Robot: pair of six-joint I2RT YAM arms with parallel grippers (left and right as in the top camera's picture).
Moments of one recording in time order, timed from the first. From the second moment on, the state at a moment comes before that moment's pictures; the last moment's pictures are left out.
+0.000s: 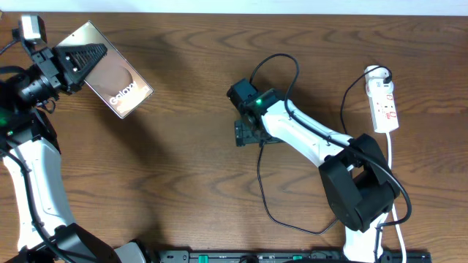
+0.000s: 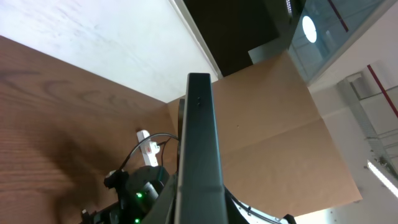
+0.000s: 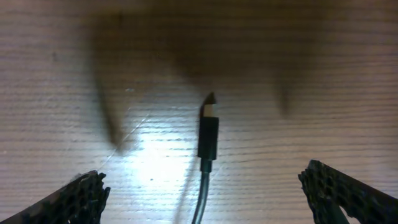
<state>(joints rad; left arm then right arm) 0.54 1.44 1.12 0.60 1.51 -1.40 0.65 2.02 1.45 -0.92 0.14 0.60</state>
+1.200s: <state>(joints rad) 0.54 1.44 1.12 0.60 1.51 -1.37 0.62 2.08 1.41 -0.76 0.06 0.73</state>
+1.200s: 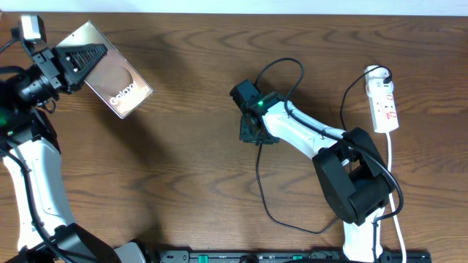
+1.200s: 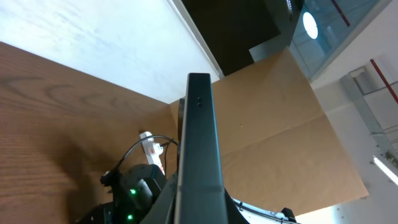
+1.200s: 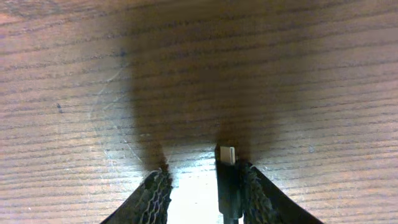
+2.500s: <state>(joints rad) 0.54 1.44 1.12 0.60 1.51 -1.37 0.62 2.15 1.39 -0.37 -0.69 0.49</state>
